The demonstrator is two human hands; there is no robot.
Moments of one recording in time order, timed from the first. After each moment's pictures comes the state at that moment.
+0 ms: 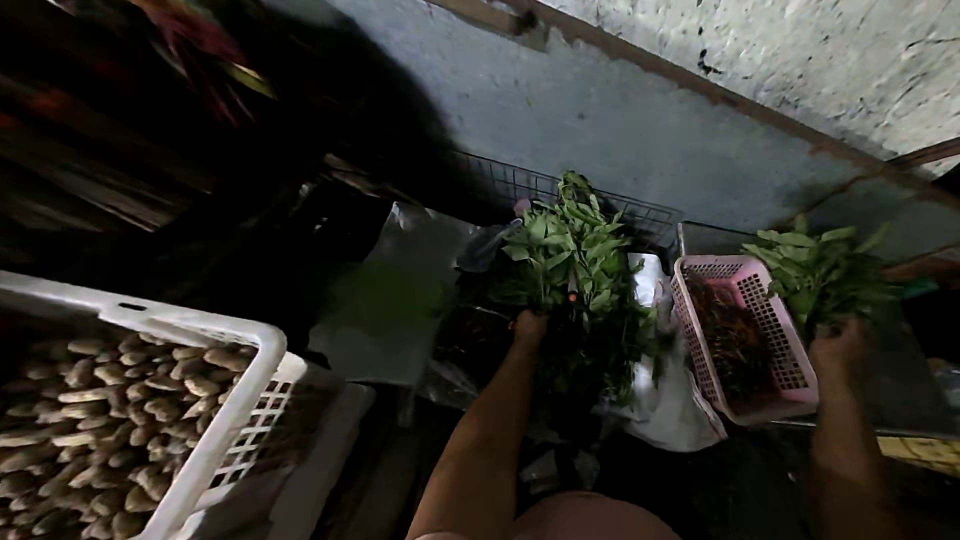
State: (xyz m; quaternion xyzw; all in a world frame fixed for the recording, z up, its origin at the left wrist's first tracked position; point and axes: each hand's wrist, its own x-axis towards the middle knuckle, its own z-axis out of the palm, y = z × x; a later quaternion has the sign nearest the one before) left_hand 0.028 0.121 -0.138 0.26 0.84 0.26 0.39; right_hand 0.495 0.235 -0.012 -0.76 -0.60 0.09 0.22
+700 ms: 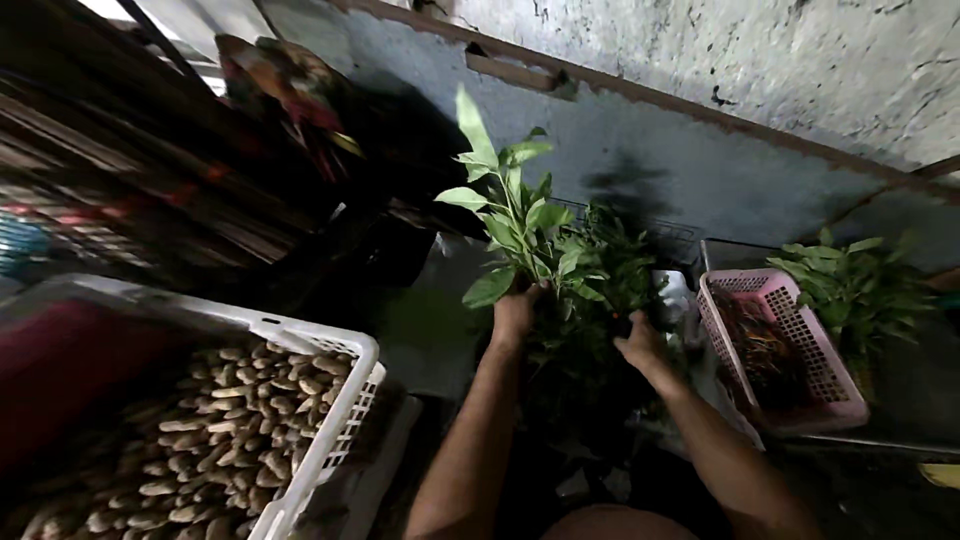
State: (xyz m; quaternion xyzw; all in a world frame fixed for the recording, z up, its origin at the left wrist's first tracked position) left_hand -0.019 0.056 0.014 0.29 0.72 0.56 0.30; right_hand 0.194 0.155 -0.062 -0.62 -0.72 0.30 0.04
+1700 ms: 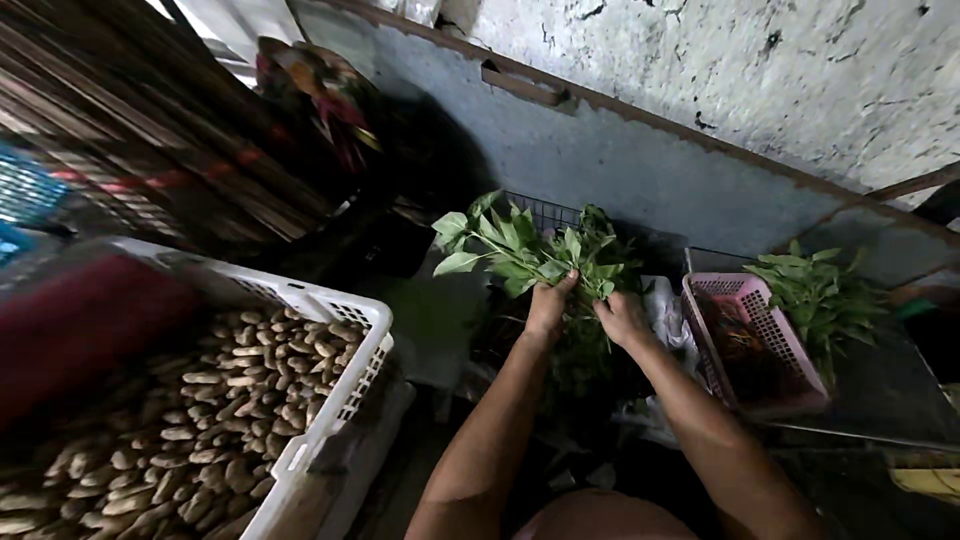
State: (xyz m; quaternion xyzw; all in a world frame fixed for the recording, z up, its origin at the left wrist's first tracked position) left_hand 0.044 0.057 0.020 0.28 0.54 0.67 0.42; right_hand 0.180 0.123 0.029 -0.43 -0.84 0.28 0.18
